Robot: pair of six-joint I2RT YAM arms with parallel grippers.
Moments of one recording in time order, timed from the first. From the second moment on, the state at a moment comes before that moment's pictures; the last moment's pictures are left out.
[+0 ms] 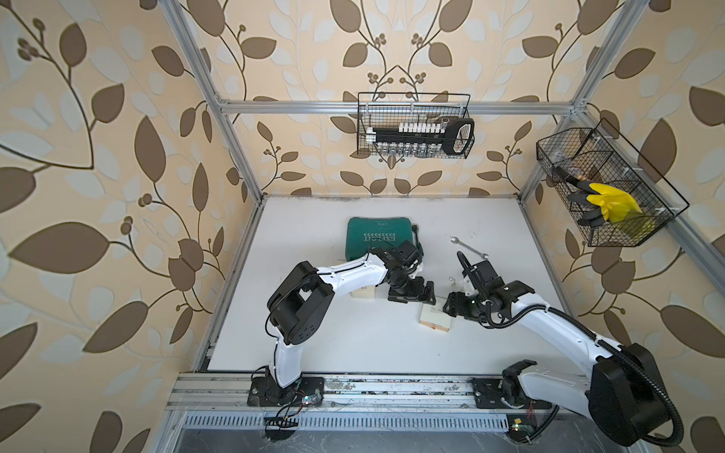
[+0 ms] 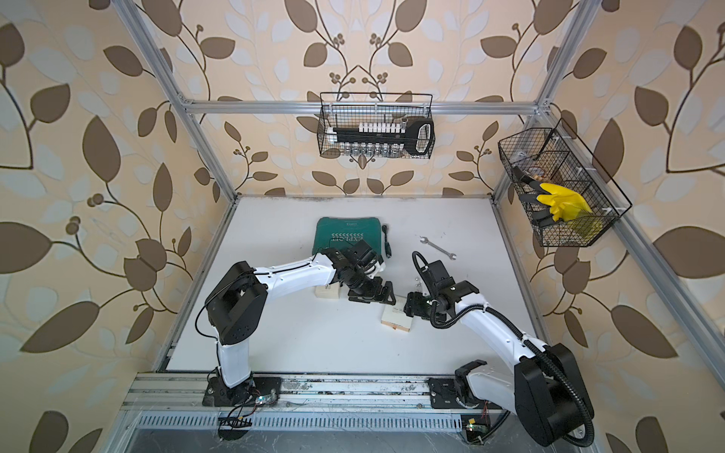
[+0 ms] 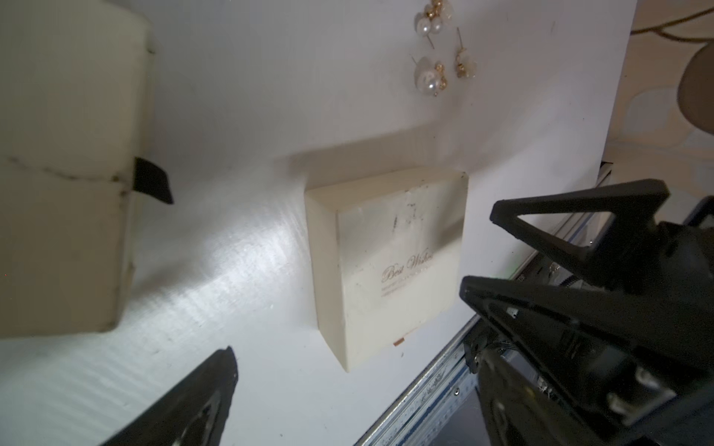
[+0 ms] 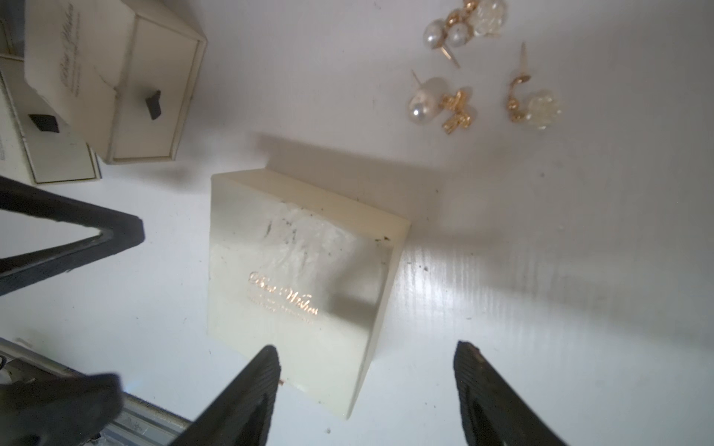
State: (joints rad) left arm -0.82 1.92 1.38 -0.59 0.50 -0.63; right arm 0.35 1.18 0.65 -0.69 -0.19 0.54
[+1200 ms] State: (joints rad) left arm -0.81 1.97 1.39 -0.56 0.60 -0.67; right arm 0.36 1.49 0.82 -0.68 -0.32 0.58
